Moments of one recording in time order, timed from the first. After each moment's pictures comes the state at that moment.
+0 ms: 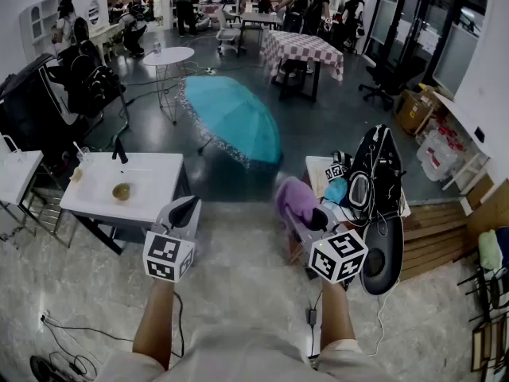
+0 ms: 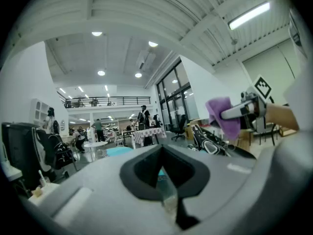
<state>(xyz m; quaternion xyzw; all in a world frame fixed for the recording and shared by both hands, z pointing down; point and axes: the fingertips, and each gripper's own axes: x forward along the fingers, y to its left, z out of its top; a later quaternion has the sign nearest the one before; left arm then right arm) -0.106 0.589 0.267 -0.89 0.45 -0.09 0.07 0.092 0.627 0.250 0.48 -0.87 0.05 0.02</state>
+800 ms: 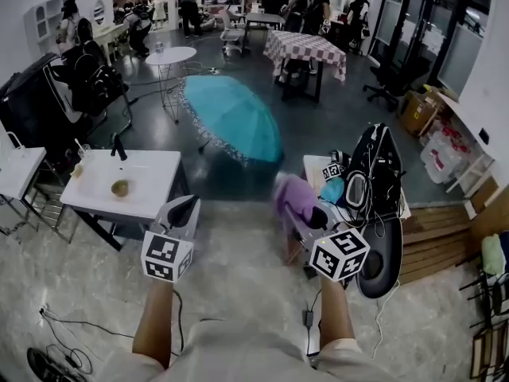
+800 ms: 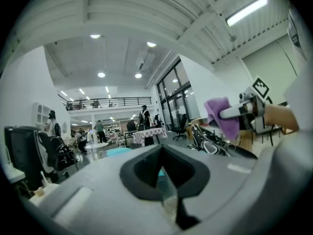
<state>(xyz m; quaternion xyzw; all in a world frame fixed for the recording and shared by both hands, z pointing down) -0.060 0.603 0.267 -0.88 0.46 -0.09 0.08 0.139 0.633 0.253 0.46 -0.89 0.07 -0.01</state>
